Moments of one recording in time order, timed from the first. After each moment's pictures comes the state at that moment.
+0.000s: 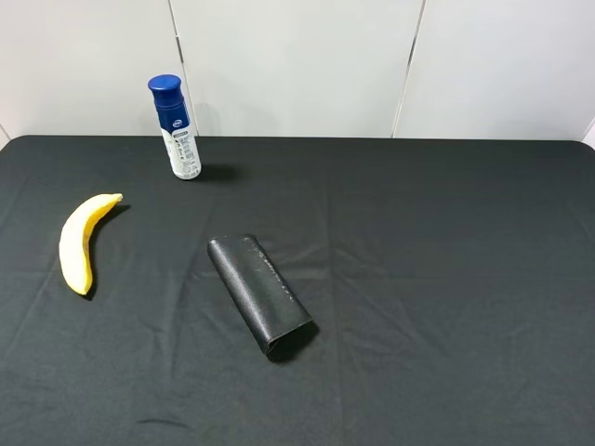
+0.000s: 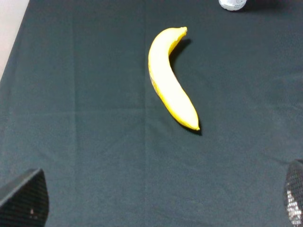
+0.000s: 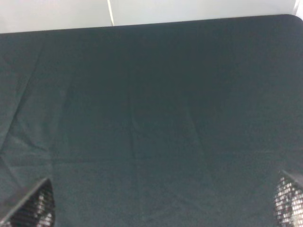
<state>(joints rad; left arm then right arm) -0.03 0.00 -0.50 0.08 1.06 -0.03 -0.03 -0.01 -0.50 0.06 1.02 -0.04</state>
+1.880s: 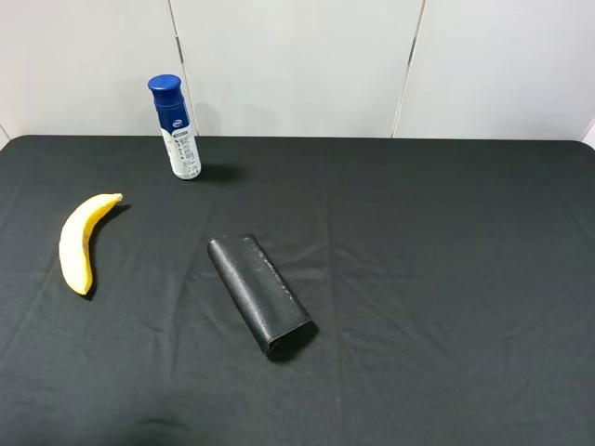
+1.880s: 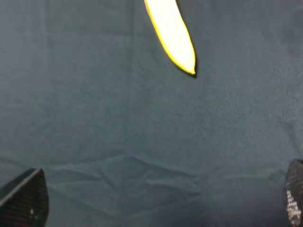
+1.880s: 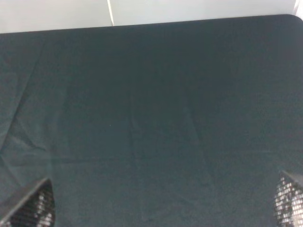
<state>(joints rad) -0.03 0.70 -0.68 0.05 1.04 -0.13 -0.03 -0.01 -0.50 0.06 1.02 -0.04</state>
